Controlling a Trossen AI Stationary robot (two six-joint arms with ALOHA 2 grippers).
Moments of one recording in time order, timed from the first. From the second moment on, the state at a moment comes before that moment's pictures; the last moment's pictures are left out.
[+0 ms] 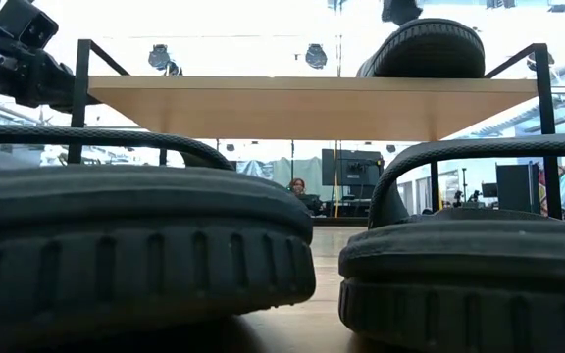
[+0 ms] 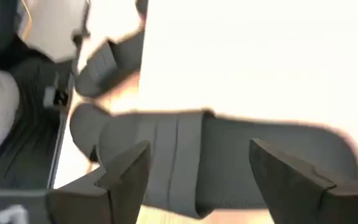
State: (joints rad) left arm -0.29 0.09 0.14 -0.23 -0.45 0.04; right arm -0.23 1.29 1.51 -1.10 -0.39 -0.09
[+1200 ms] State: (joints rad) left arm -0.29 0.09 0.14 -0.23 -0.45 0.03; right arm 0.14 0.46 0.51 -0.16 0.11 -0.12
